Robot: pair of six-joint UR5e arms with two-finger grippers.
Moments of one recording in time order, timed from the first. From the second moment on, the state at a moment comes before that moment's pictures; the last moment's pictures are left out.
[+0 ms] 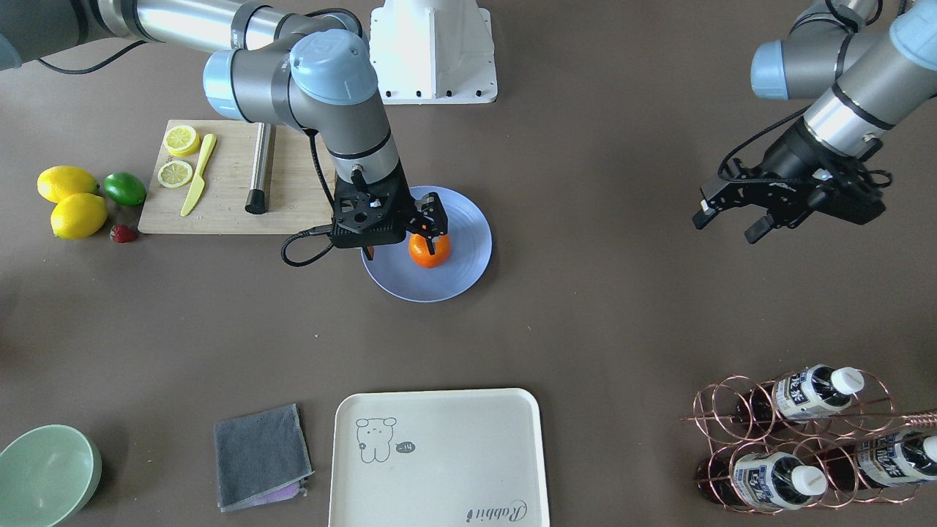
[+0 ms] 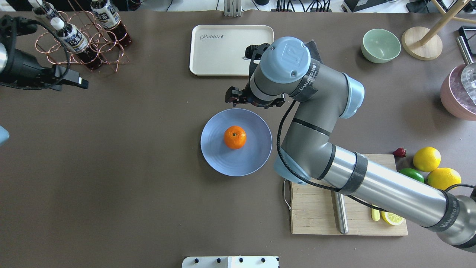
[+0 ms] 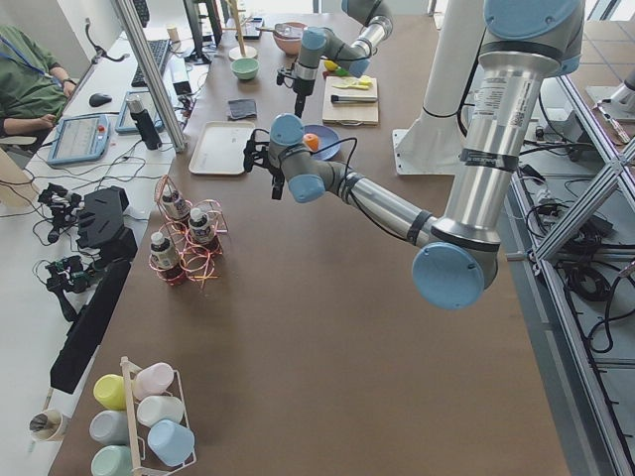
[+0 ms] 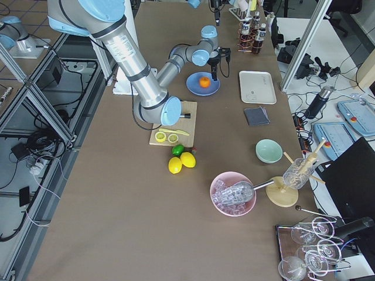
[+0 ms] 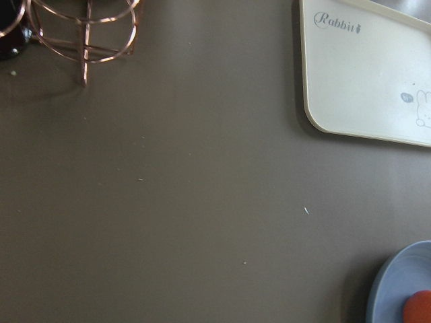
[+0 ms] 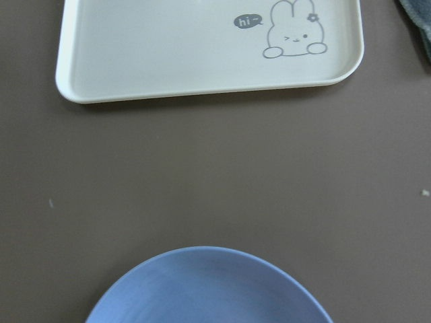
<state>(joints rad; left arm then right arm) -1.10 -1.70 -1.81 -2.18 -2.31 -0.88 0.64 -0.84 1.60 -1.42 1.87 1.20</state>
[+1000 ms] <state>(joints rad) -1.62 -1.40 -1.71 -2.18 -2.48 -0.12 0.94 -1.29 1.76 -1.42 2.11 0.76</state>
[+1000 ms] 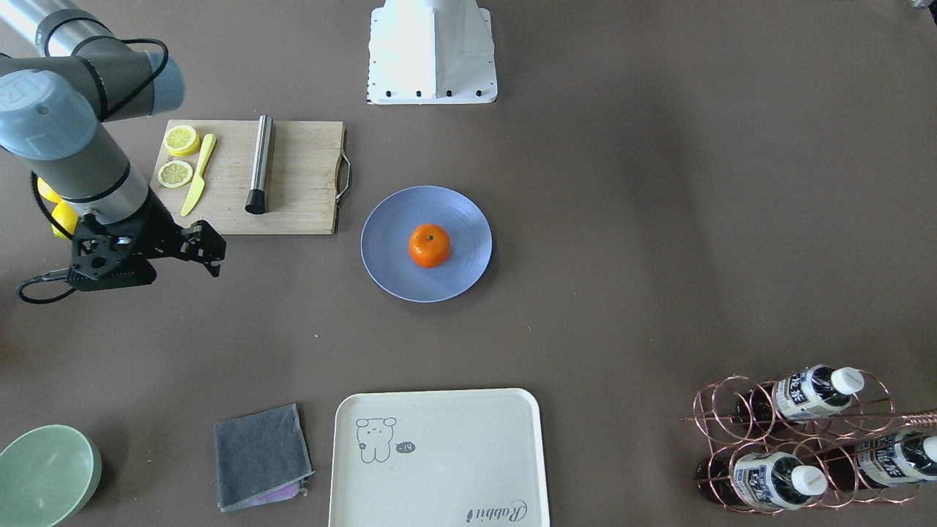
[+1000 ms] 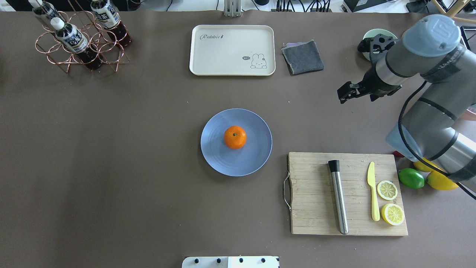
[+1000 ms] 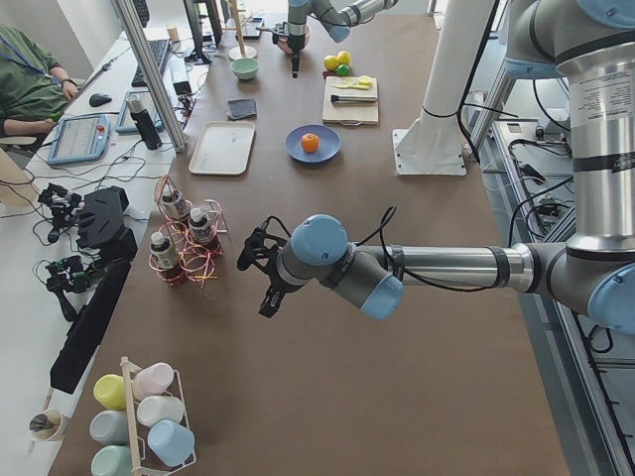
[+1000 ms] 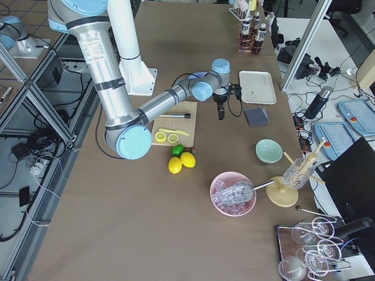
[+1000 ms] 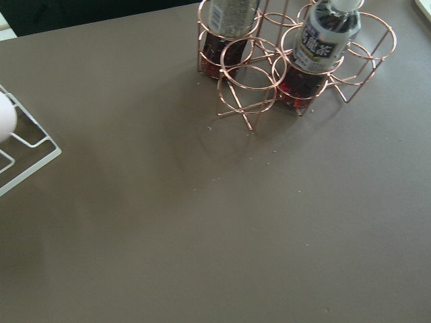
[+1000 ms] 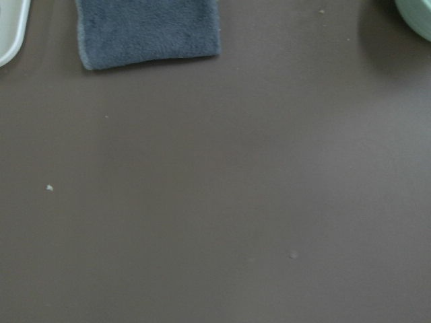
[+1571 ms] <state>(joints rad) -1.61 -1.42 -1.63 -2.11 -2.44 -0.10 1.29 -1.51 1.74 -1.46 2.31 0.33</state>
